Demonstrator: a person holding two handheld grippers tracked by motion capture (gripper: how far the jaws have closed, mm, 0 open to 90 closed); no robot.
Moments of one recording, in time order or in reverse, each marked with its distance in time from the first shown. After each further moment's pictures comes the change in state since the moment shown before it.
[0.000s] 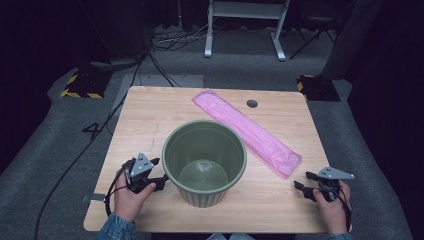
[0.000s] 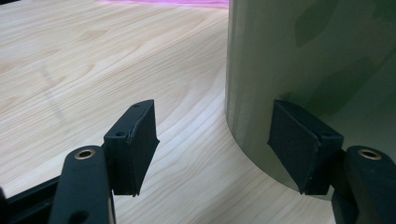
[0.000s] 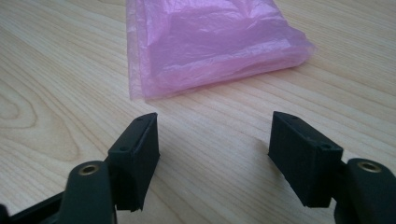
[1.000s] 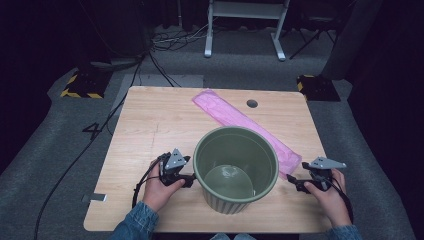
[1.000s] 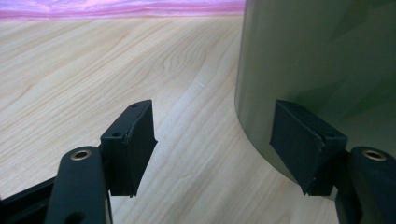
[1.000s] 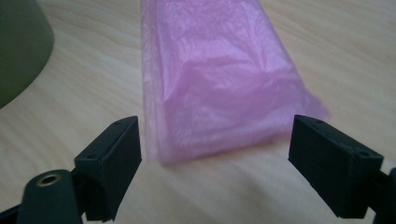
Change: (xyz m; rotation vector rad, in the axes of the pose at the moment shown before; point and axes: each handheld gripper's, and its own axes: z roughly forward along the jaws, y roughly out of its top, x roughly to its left) left arm -0.027 0.020 0.060 0.044 -0.162 0.089; right arm 0.009 0.045 0.015 0.005 0.000 -0.058
